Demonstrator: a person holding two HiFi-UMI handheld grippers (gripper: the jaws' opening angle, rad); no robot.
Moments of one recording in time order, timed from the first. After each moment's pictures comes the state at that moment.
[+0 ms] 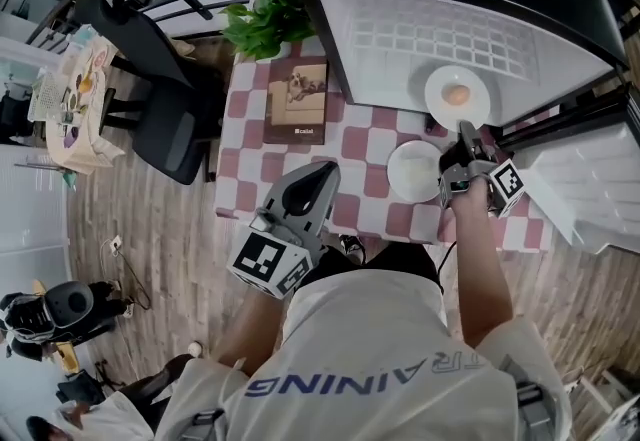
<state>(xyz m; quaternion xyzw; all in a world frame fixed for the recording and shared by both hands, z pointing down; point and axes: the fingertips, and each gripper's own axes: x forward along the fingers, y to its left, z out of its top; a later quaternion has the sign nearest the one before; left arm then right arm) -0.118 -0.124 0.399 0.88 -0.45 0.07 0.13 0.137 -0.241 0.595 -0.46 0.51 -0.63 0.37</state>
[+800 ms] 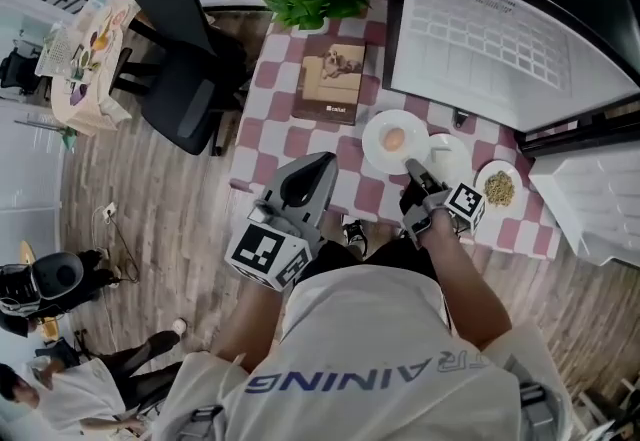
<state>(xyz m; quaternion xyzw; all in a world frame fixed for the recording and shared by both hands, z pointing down) -0.187 -0.086 0.401 0.85 -0.51 0.05 0.13 -0.043 -0.123 0.638 -0.34 0.58 -0.72 0.15</state>
